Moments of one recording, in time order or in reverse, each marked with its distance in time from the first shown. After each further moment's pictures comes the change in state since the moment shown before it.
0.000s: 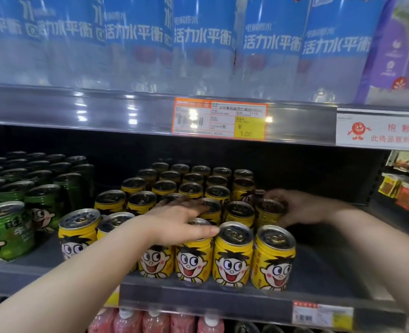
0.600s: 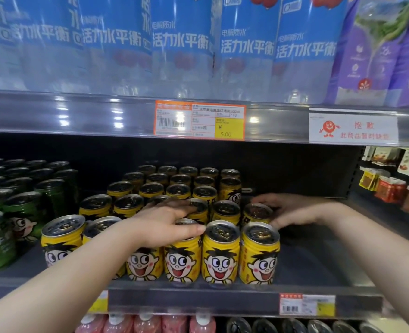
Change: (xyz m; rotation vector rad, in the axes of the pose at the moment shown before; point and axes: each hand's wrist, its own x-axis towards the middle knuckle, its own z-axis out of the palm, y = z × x) left_hand 0.000 -0.002 0.000 -0.039 0.019 0.010; right_hand -0.024 0.005 0.001 0.045 -0.079 -0.031
